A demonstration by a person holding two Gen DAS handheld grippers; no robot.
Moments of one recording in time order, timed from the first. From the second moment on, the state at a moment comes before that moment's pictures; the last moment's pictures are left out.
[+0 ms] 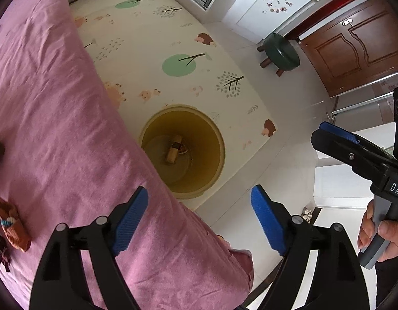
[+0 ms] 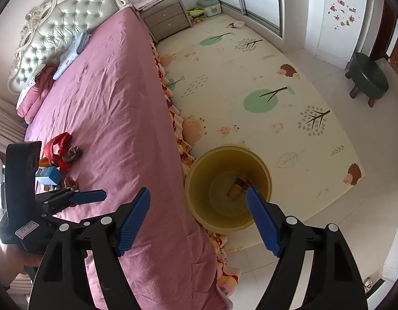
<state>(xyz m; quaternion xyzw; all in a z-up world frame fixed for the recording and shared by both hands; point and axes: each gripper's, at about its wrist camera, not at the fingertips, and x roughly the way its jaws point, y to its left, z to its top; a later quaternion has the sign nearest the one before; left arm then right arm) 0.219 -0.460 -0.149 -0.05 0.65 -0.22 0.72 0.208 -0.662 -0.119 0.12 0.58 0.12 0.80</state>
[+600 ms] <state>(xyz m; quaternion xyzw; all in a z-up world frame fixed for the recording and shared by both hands) 0.171 -0.355 -0.118 -0.08 0.63 -0.16 0.76 0.206 -0.536 -0.078 0.05 0.56 0.23 0.79</state>
